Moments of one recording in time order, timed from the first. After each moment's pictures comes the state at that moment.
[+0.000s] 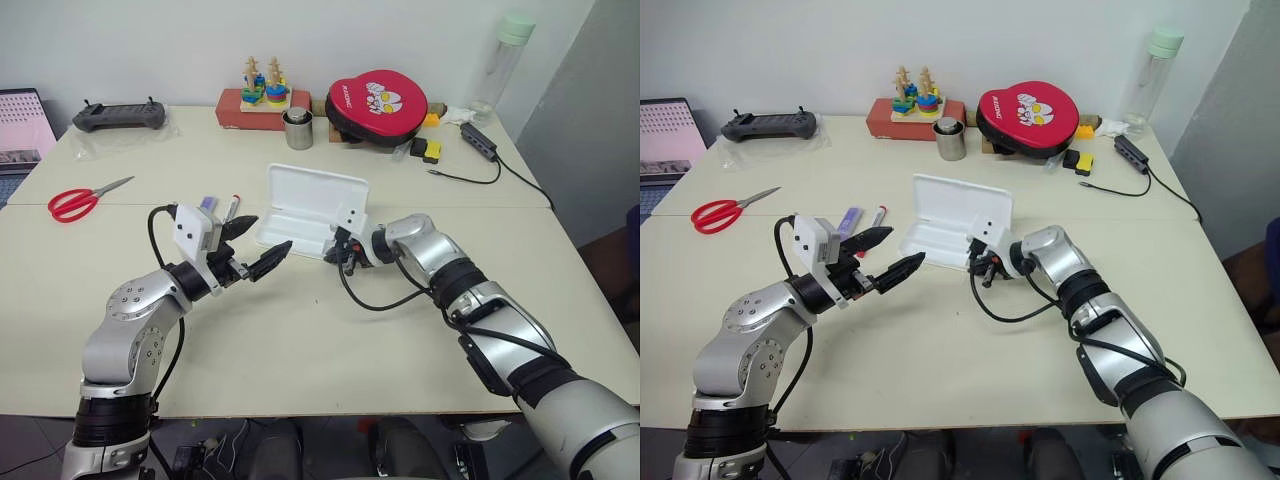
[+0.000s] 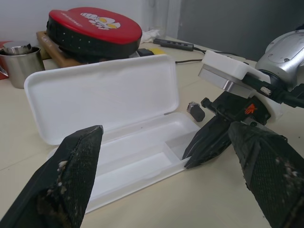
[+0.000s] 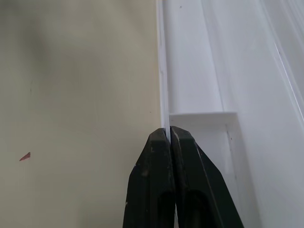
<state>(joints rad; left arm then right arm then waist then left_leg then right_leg) -0.23 0.53 0.20 -0.22 -0.48 0.43 -0.73 -1.05 -0.16 0.38 0.86 -0.06 0.24 1.02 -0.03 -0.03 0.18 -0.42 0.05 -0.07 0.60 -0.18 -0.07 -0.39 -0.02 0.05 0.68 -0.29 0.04</state>
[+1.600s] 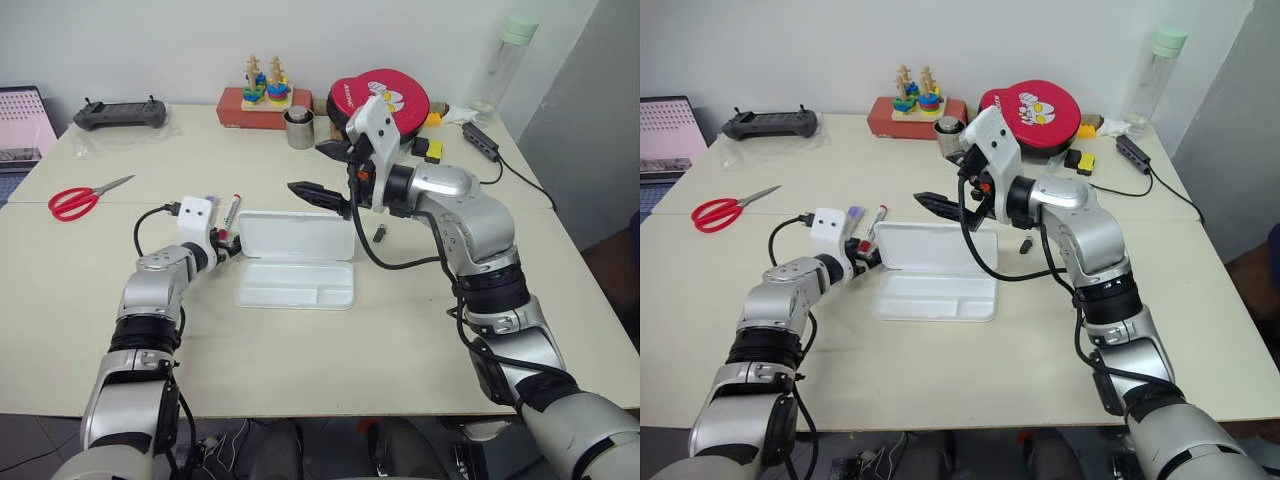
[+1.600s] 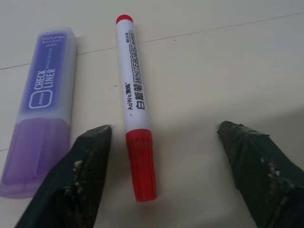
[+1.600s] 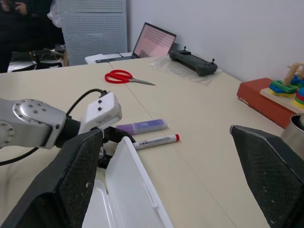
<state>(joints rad) -0.66 0.52 0.10 0.57 -0.16 0.45 -0.45 -0.98 -0.18 0.13 0.10 0.22 0.62 0.76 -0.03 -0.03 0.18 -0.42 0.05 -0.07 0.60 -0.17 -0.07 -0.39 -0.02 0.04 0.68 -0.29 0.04</state>
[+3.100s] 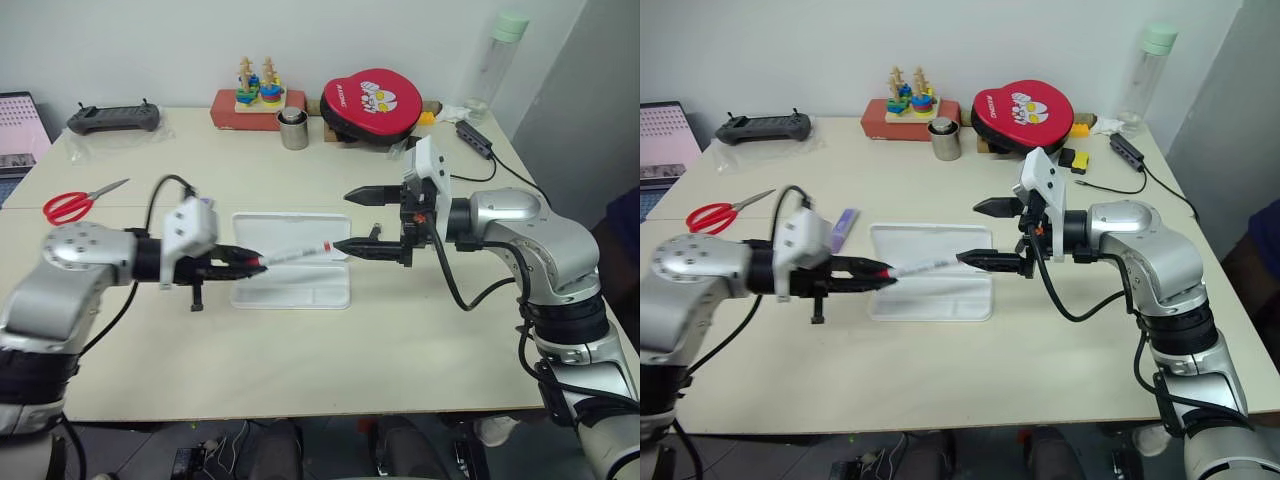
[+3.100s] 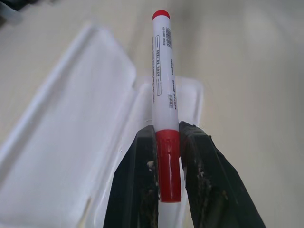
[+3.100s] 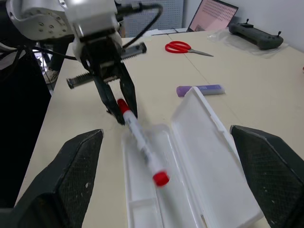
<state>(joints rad) -0.46 0.97 -0.10 -0.04 -0.32 0.25 -1.31 -0.79 -0.50 0.15 -0.22 0.48 0.77 1.00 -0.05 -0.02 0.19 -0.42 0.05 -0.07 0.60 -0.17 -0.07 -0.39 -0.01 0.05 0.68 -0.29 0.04</state>
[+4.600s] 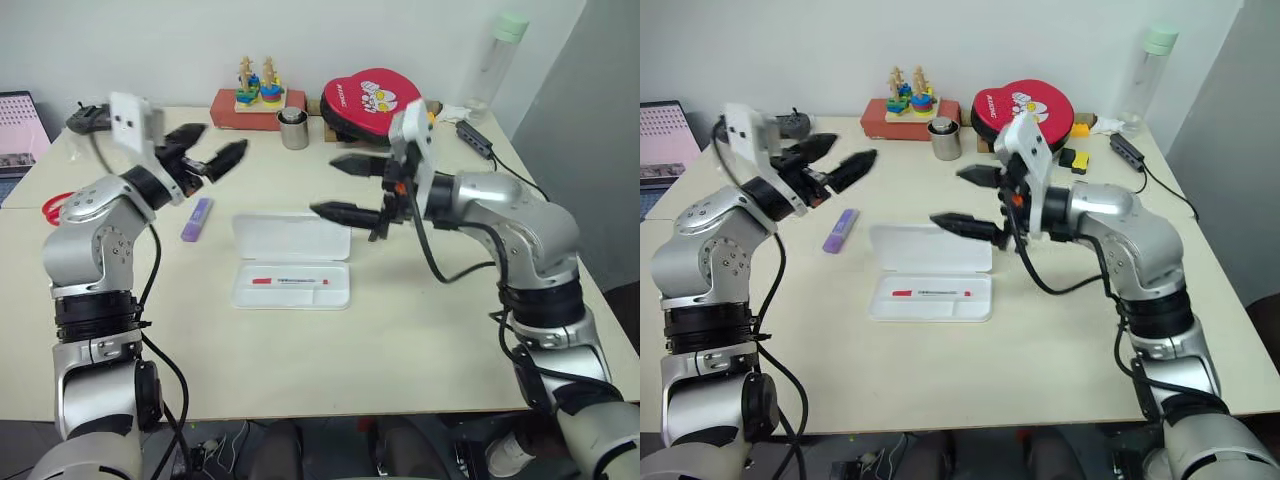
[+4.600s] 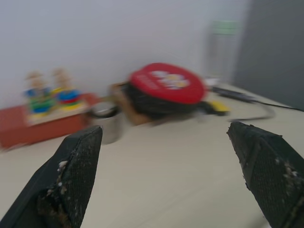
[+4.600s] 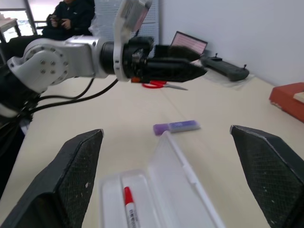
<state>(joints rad) -0.73 0.62 0.32 0.28 -0.34 0.51 -0.52 -0.95 -0.35 0.12 -0.07 0.49 0.74 0.80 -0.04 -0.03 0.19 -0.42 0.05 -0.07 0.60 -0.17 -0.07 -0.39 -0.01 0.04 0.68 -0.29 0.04</state>
